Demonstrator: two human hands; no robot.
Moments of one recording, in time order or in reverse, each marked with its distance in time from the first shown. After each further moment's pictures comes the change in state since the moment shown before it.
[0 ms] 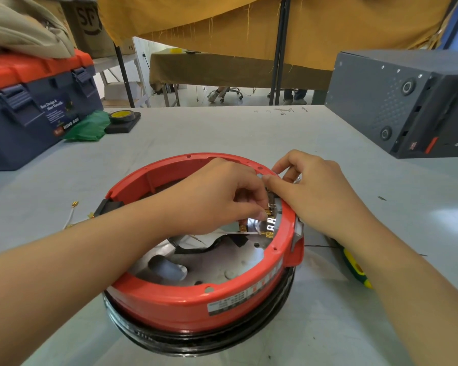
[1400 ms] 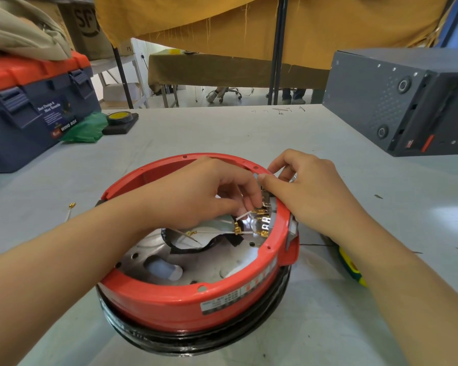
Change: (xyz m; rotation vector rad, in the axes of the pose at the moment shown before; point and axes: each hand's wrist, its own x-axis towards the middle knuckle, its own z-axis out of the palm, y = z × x) left_hand -0.005 -0.008 -0.009 -0.144 -0.092 -0.084; right_hand 0.000 0.000 0.000 0.001 0.008 0.003
